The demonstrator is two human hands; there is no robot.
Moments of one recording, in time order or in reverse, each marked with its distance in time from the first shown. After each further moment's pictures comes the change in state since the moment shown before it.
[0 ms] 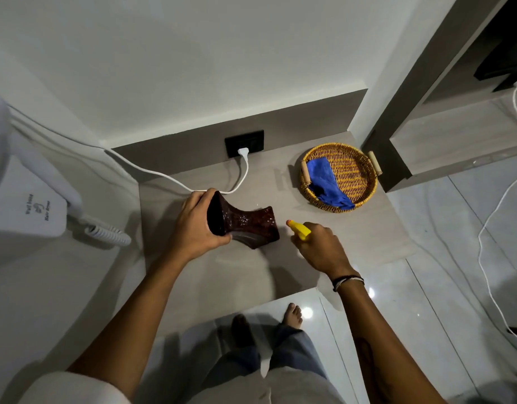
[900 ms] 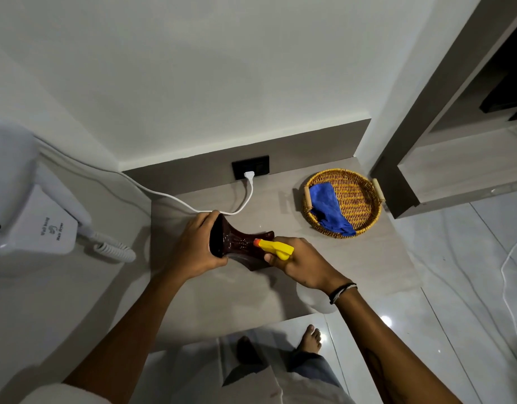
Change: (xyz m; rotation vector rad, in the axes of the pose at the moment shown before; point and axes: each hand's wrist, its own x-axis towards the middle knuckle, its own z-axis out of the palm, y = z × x) left_hand 0.002 0.010 -0.002 0.059 -0.068 -0.014; right_hand 0.024 -0.015 -0.019 0.166 -0.191 -0.575
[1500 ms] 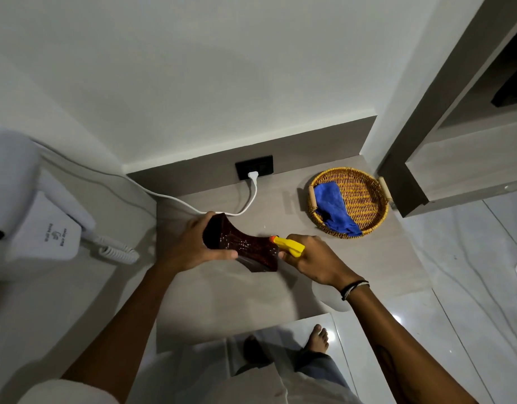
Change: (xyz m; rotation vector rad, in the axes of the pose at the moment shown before) left_hand 0.016 -0.025 -0.014 -0.206 -0.209 -0.164; right_hand 0.003 0.020 -0.012 -0.081 0.001 0.088
